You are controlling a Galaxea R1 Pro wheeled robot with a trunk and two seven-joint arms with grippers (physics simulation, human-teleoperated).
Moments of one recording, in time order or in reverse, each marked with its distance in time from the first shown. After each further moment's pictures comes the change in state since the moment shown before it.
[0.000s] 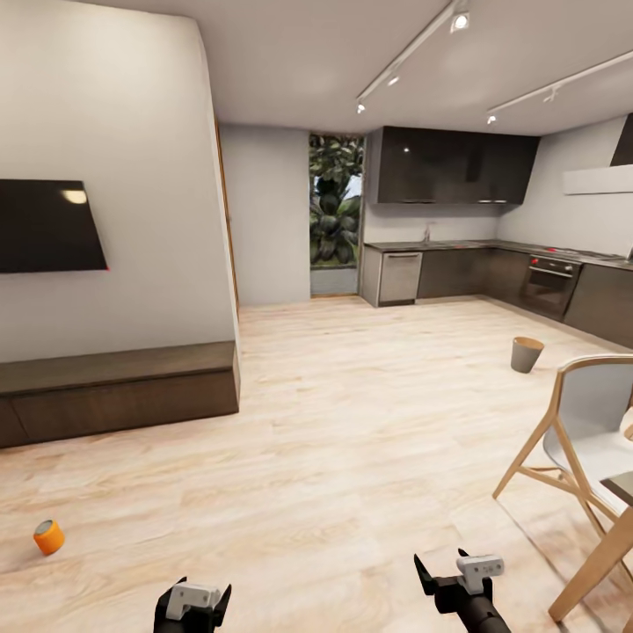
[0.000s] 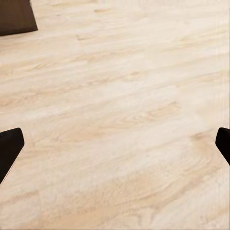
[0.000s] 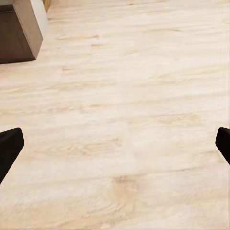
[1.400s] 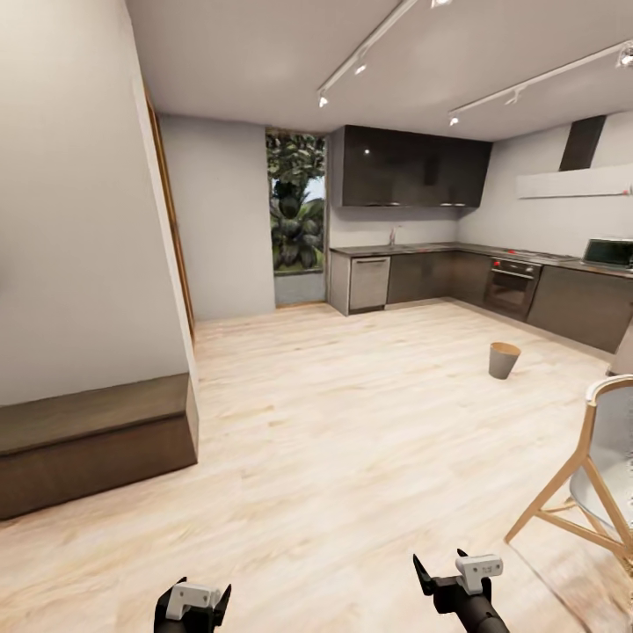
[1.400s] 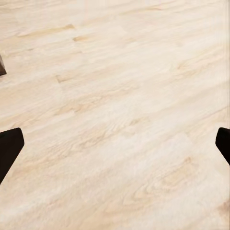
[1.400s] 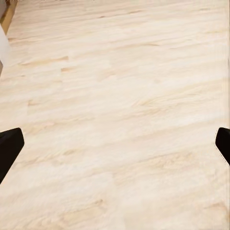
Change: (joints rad) left arm 0.000 0.000 0.000 -0.001 0.000 0.000 0.000; right arm 0.000 0.003 0.002 0.001 -0.002 -0.001 0.000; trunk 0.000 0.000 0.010
